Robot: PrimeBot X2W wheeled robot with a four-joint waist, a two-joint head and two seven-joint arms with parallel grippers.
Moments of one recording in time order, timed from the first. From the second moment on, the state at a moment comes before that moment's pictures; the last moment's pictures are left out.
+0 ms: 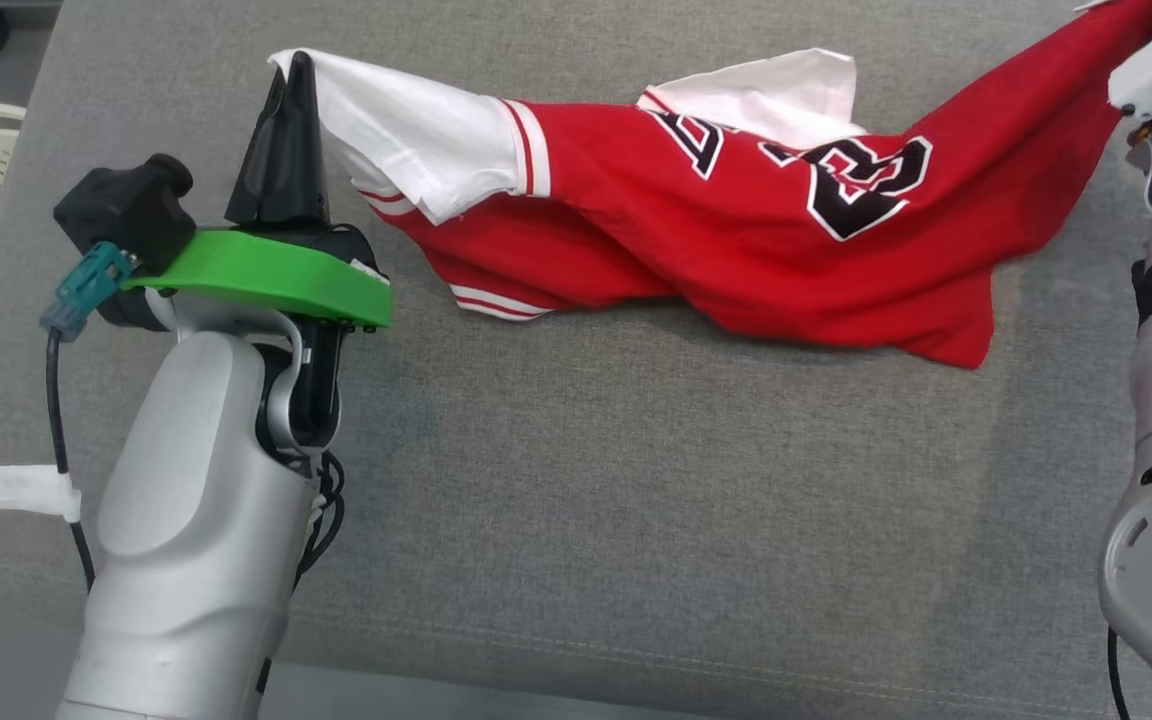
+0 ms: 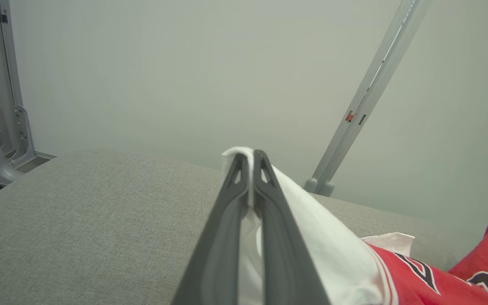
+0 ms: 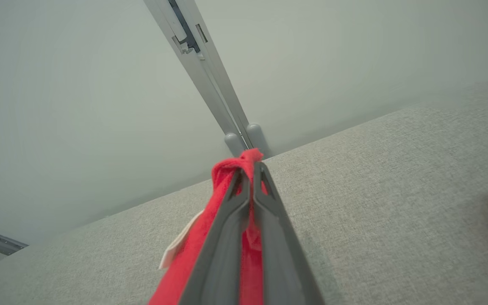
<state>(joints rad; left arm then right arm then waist) -0.70 0.10 -0.29 0.44 -0.60 -0.04 -0.26 -1.10 -0.10 -0.59 0.85 -0.03 0.13 0.07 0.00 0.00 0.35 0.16</state>
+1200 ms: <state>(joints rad) -0.33 0.05 -0.06 0.35 -0.38 -0.04 -0.26 -0.82 -0.11 -0.33 0.97 0.19 0.13 -0.17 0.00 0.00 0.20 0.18</state>
